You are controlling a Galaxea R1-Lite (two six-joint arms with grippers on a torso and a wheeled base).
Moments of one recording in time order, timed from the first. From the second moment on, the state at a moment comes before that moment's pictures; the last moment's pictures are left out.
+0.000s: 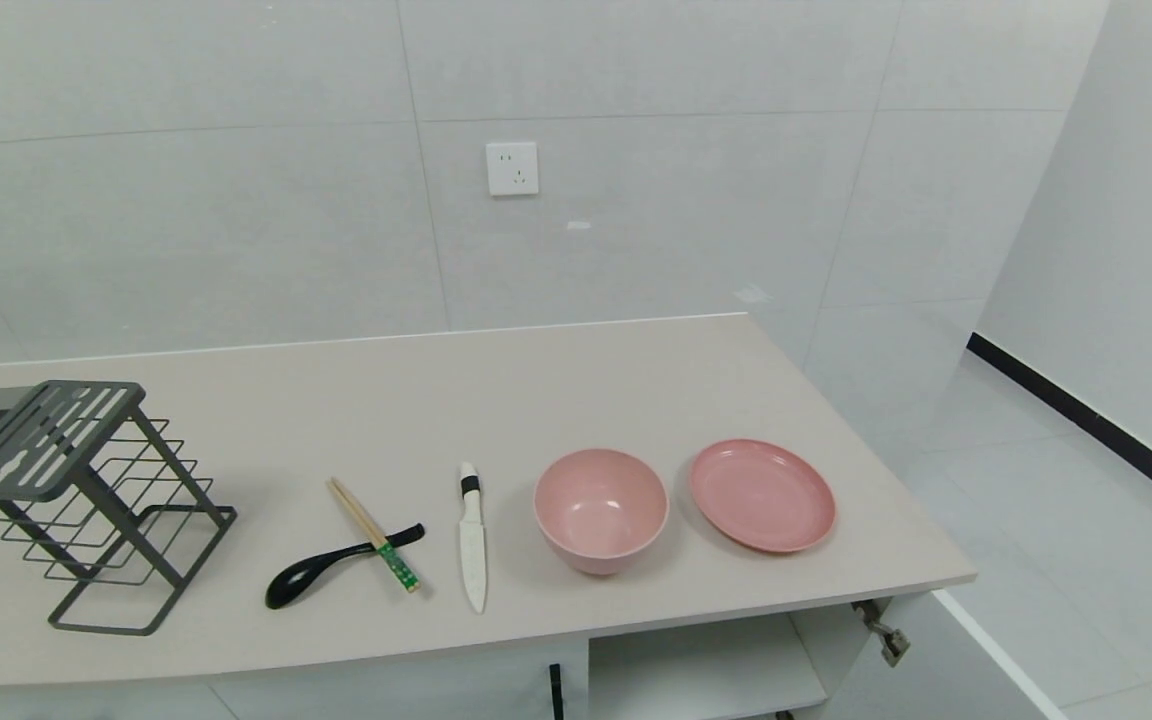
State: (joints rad) left arm 0.00 0.00 0.00 0.00 -0.05 0.01; right arm -0.02 0.06 0.00 0.00 0.02 0.01
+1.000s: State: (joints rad) left arm 0.00 0.00 0.00 0.00 -0.05 0.01; right arm 0.00 0.01 0.00 -0.24 0.02 -0.03
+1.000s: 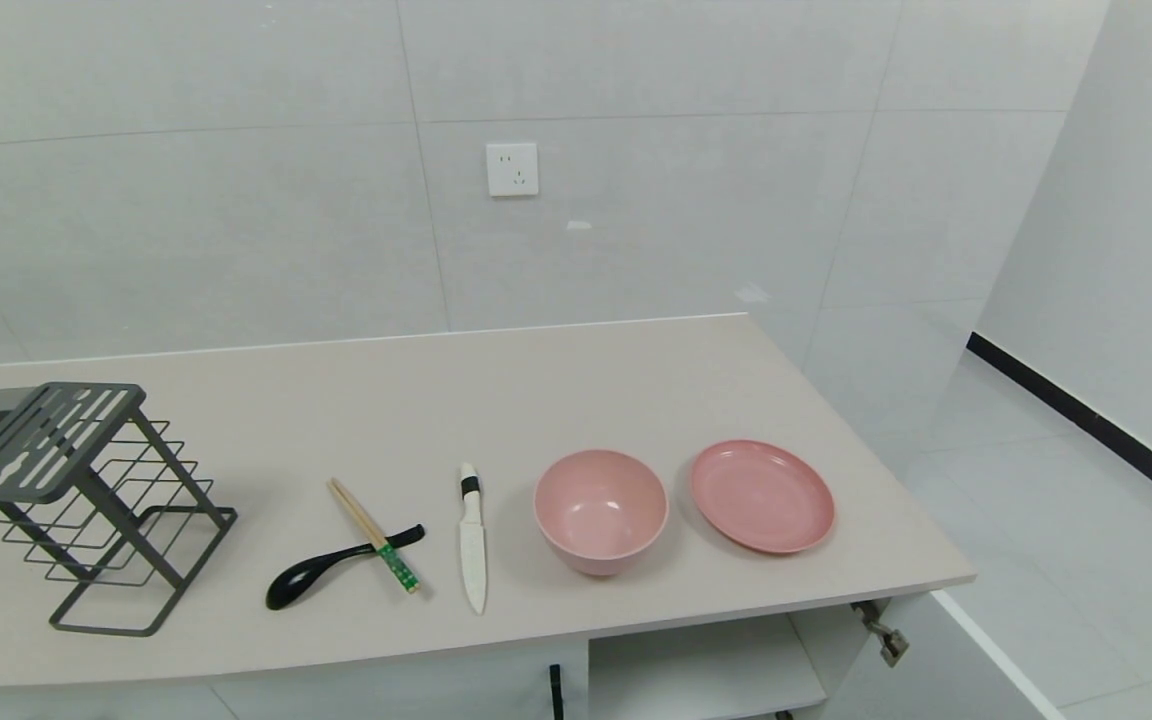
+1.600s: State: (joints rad) left arm 0.00 0.00 0.00 0.00 -0.05 0.01; right arm -0.05 0.31 -0.15 0.06 0.48 -0.06
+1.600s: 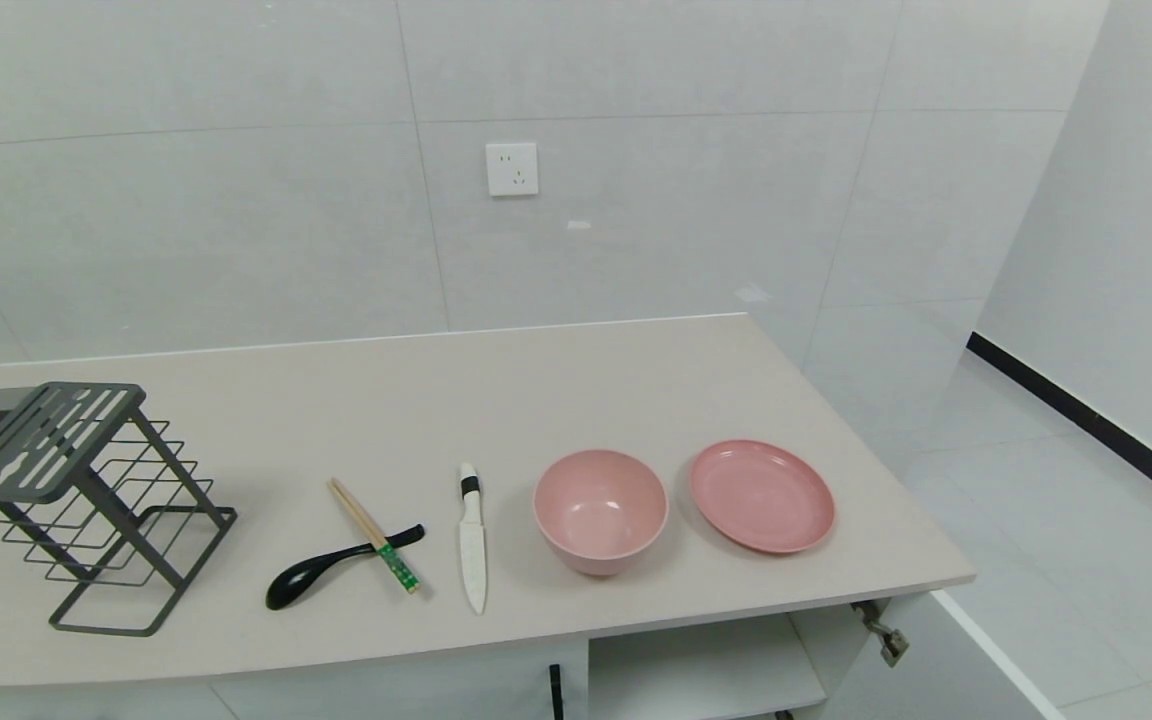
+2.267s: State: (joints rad) left arm 0.00 0.00 0.00 0.00 -0.05 0.01; right arm 0.02 0.66 -0.15 0.11 0.49 -0.09
